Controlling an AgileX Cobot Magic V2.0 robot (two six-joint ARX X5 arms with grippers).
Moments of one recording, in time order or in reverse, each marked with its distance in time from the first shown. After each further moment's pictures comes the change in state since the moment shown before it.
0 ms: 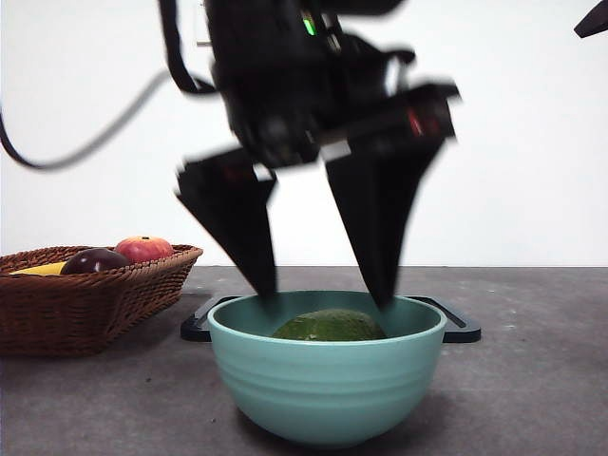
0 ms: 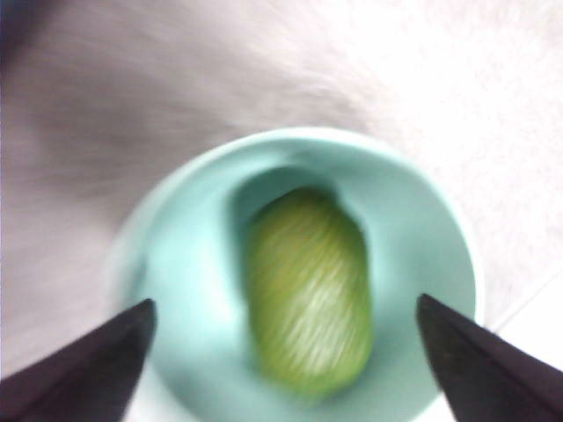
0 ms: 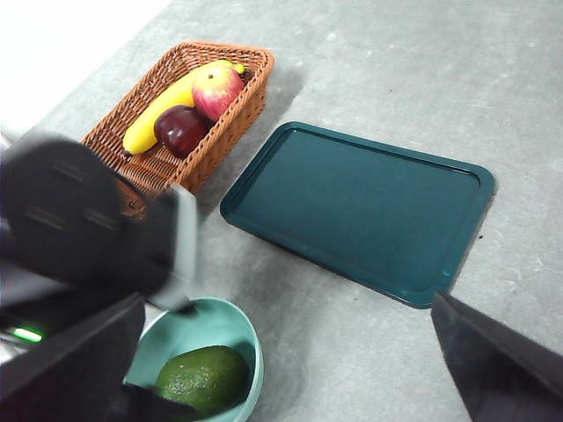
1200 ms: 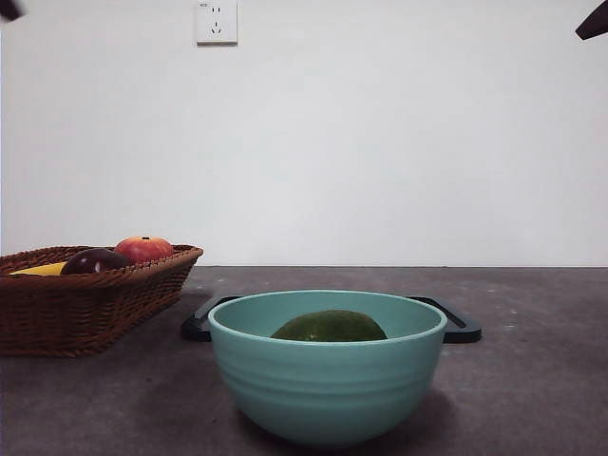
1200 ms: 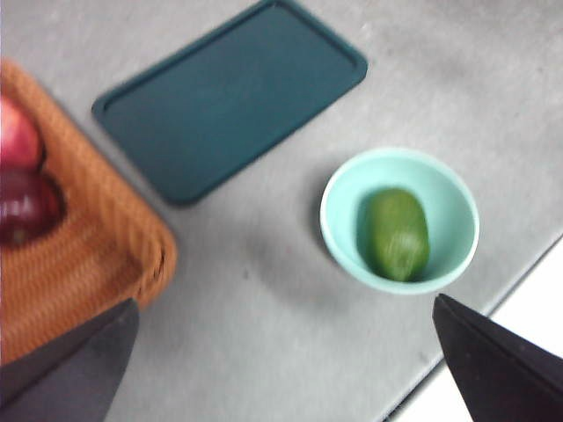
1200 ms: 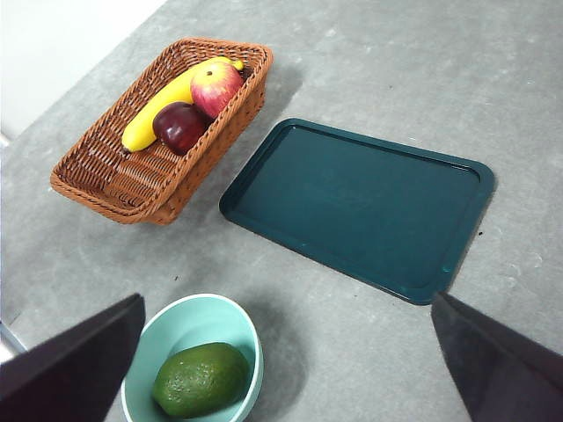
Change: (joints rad) left arm 0.004 -0.951 -0.360 -0.053 -0.225 0.031; right arm 0.000 0.000 0.000 -0.007 0.001 0.000
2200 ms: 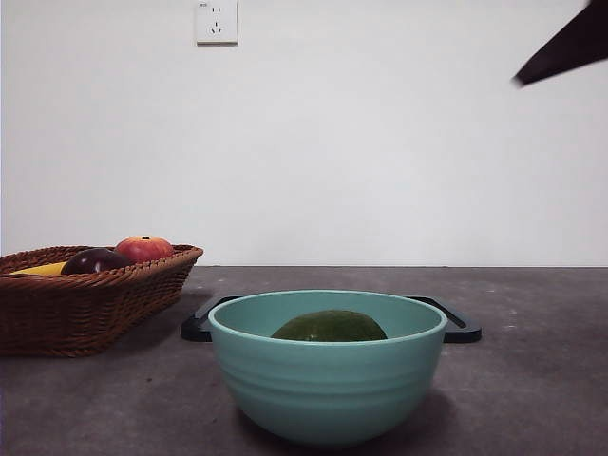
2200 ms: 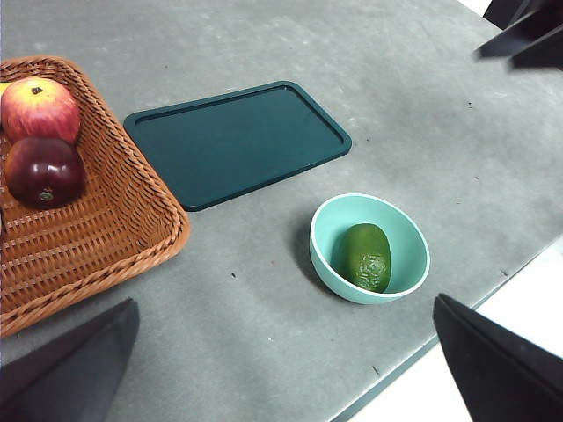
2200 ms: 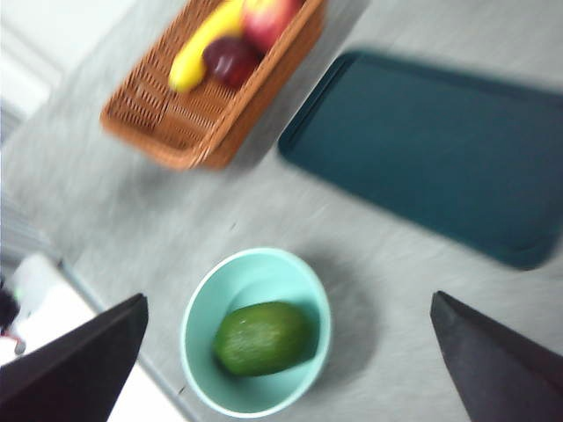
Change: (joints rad) left arm 0.000 -0.459 -0.110 -0.093 0.000 -0.163; right arm 0.159 0.170 0.008 0.018 -0.027 0.081
